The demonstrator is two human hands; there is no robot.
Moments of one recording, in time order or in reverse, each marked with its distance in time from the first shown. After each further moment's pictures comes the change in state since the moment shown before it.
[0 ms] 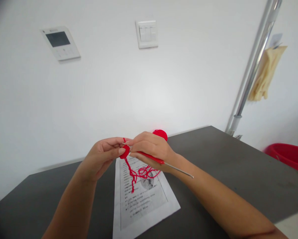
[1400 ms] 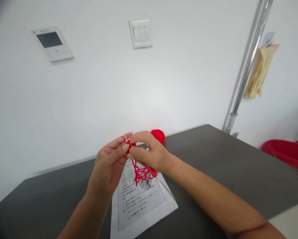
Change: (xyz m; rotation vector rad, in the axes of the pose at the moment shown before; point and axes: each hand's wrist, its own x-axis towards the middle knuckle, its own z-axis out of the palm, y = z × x) left_hand -0.001 -0.015 0.053 -0.389 0.282 0.128; right_hand -0.020 0.011 0.020 -0.094 0.212 0.043
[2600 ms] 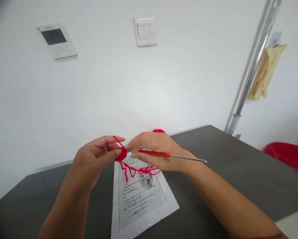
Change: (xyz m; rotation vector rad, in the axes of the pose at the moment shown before) left_hand -0.010 0.040 -0.020 0.666 -0.001 0.078; right_hand 0.044 -0.019 -0.041 0.233 -0.437 0.117
